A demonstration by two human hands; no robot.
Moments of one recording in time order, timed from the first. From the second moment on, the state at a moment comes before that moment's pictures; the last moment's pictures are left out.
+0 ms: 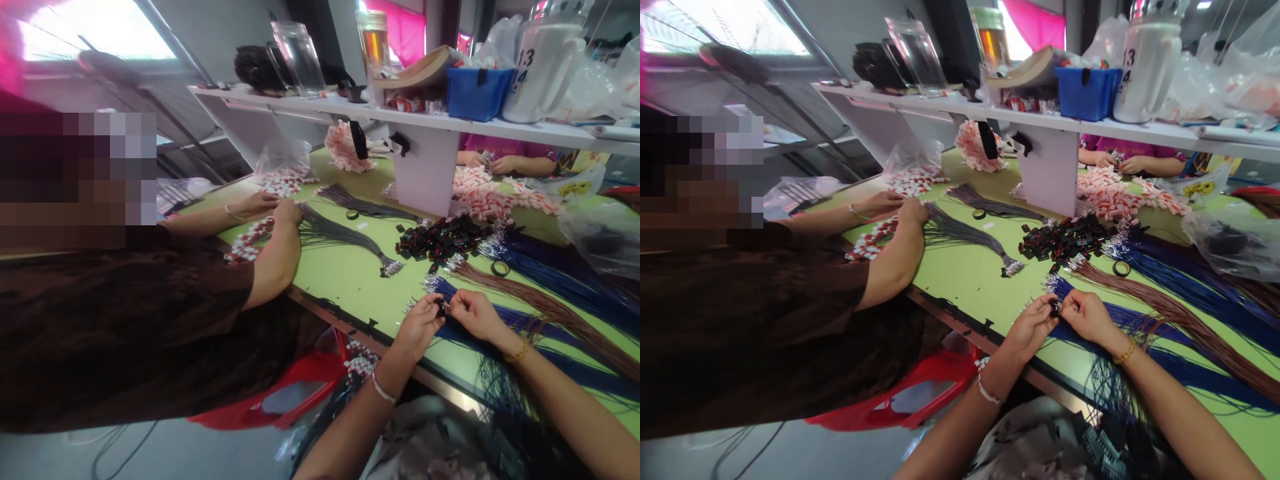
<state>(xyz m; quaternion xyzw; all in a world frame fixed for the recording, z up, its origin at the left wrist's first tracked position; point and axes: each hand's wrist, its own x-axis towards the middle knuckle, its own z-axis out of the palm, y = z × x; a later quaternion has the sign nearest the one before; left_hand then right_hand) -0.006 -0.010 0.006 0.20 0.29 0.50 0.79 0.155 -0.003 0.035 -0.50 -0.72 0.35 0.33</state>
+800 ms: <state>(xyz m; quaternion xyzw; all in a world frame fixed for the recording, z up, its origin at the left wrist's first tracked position) -0.002 -0.012 0.004 0.22 0.31 0.49 0.79 0.153 -0.011 0.029 -0.54 -0.71 0.32 0.31</state>
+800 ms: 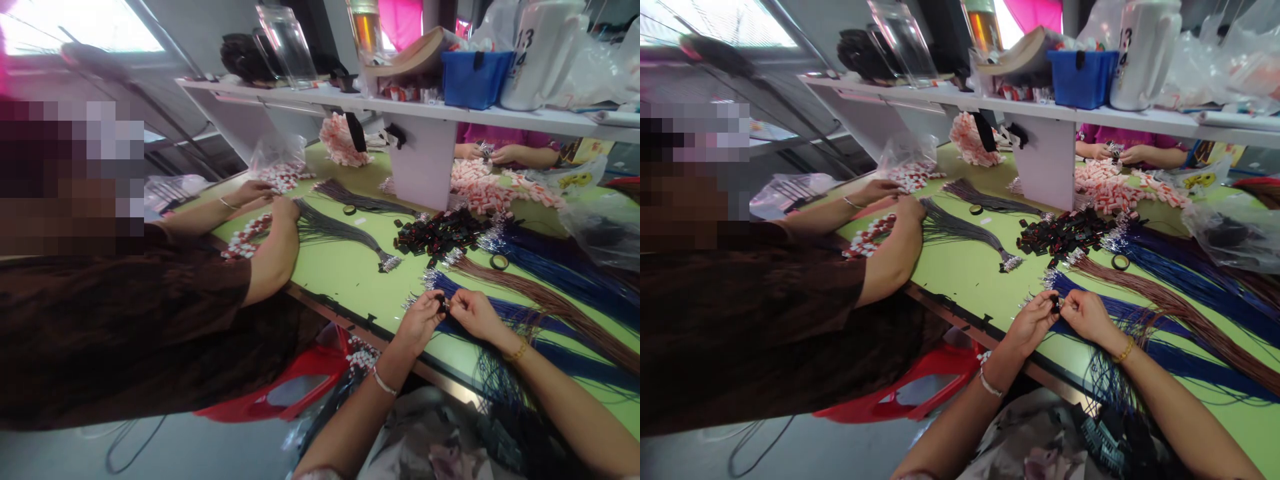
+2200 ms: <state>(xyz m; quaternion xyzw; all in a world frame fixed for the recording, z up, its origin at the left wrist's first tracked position) 0.012 -0.008 -0.004 0.23 0.36 0.48 0.77 0.168 0.050 0.039 -0.54 -0.76 0.19 0.32</state>
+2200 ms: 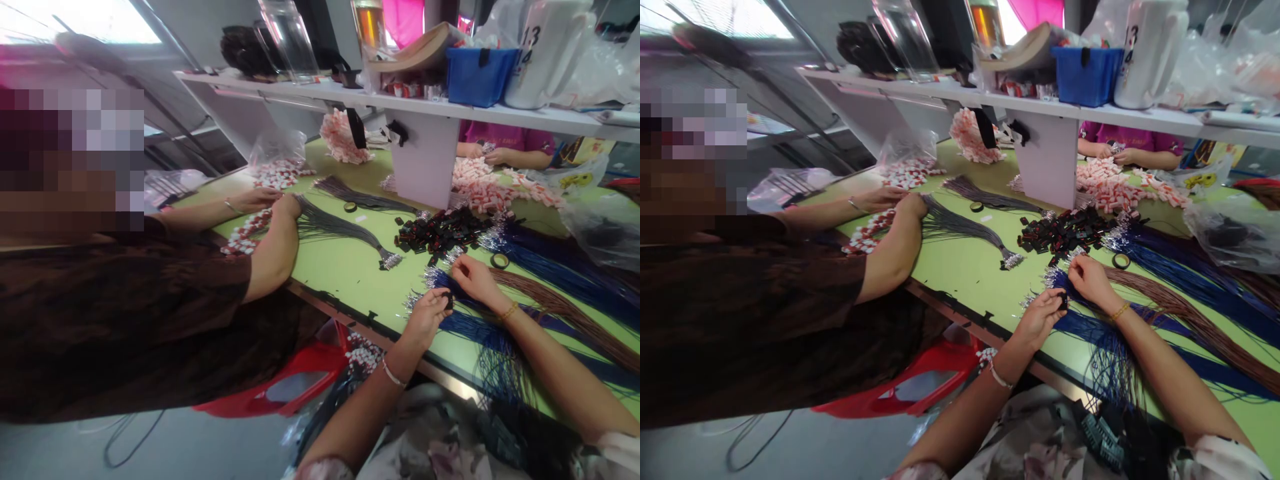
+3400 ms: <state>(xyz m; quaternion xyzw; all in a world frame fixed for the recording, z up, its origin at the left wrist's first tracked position) 0.014 -0.014 0.001 0.26 0.37 0.50 0.74 0.164 -0.007 0.023 -0.57 -0.70 0.29 0.32</state>
